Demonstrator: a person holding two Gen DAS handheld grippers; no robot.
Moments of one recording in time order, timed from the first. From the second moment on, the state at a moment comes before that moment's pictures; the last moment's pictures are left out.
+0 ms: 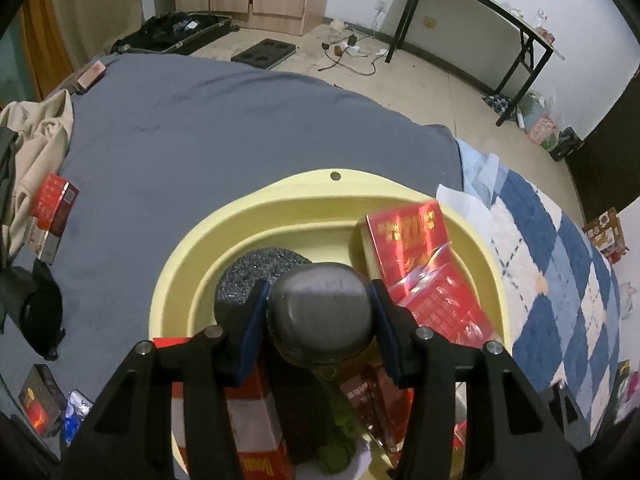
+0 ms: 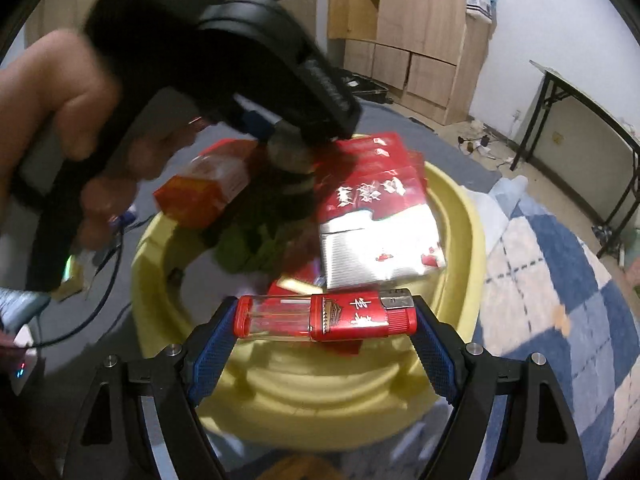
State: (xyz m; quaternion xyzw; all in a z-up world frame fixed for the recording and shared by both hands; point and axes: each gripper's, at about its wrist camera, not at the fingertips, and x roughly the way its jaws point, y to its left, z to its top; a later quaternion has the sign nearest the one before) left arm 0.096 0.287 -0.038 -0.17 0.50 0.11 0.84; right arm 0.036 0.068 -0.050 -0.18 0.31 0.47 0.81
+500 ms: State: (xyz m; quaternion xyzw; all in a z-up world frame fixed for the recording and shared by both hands) left arm 0.082 0.296 -0.009 -0.20 0.45 0.13 0.86; right arm 0.040 0.085 -0.061 -0.16 0.29 0.49 0.81
